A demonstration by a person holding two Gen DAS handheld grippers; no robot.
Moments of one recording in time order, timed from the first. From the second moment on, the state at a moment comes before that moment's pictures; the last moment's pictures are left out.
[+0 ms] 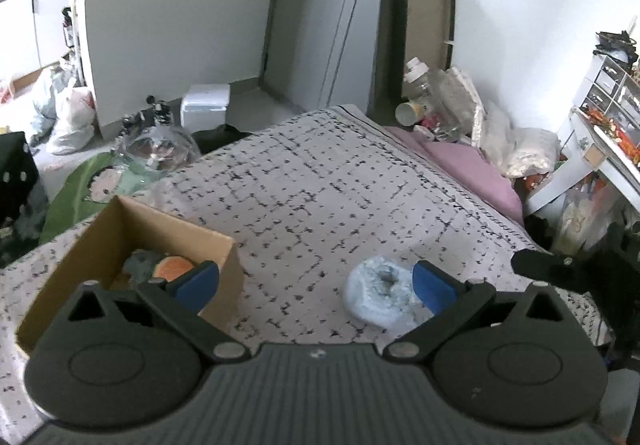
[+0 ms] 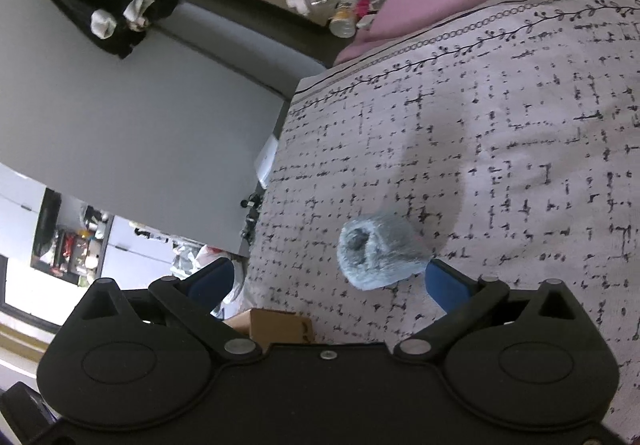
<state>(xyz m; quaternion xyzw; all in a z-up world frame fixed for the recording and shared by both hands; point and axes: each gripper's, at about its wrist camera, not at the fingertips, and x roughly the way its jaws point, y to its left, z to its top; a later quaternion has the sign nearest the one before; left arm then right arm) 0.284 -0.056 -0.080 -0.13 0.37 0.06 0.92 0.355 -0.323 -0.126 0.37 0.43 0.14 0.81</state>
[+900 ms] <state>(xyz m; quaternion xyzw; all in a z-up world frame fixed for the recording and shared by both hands) 0.351 -0.057 -0.162 -0.25 0.42 0.02 0.88 0.398 -0.314 -0.191 0.39 0.47 0.09 0.78</state>
